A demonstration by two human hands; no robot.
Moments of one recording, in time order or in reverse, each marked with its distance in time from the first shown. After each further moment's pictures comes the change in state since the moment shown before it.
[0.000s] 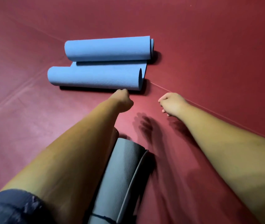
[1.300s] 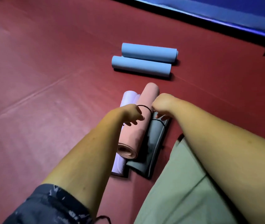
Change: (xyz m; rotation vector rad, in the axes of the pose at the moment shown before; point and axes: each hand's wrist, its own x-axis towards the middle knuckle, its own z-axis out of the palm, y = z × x) left_hand -0.563 -0.266 -0.027 -0.471 -0.278 0.084; right_hand -0.571 -0.152 0.215 -0.272 -0.159 0.058
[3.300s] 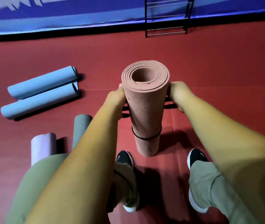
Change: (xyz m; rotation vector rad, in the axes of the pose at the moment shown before) left_hand 0.078 0.370 0.243 -0.540 -0.069 0.065; right_hand -0.077 0.402 -0.227 1.099 0.641 0.175
